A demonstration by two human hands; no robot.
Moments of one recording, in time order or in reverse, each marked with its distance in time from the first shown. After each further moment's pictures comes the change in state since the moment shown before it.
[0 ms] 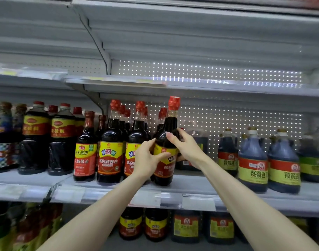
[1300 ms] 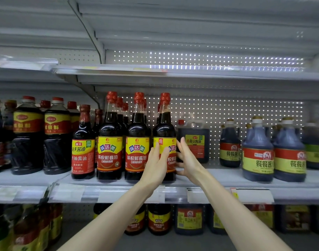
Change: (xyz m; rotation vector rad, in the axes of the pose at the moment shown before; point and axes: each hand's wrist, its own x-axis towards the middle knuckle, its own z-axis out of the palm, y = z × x) left_hand -0.026 -0.009 0.015 -0.280 -0.255 -0.305; right_hand -0.026 0.032 0.033 0.306 -0.039 0.370
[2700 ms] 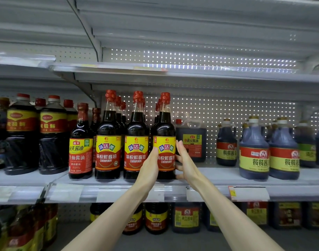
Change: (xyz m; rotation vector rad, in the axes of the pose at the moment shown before) left_hand 0.006 -0.017 -0.006 -0.269 0.019 -0.124; right_hand -0.023 0.000 0.013 0.043 0.034 -0.037
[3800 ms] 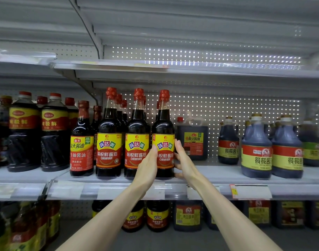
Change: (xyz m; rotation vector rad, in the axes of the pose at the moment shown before) left_hand 0.001 -0.006 -0.006 0.099 0.042 0.028; right_hand 0.006 0.009 0.001 -0.044 -0.015 -0.004
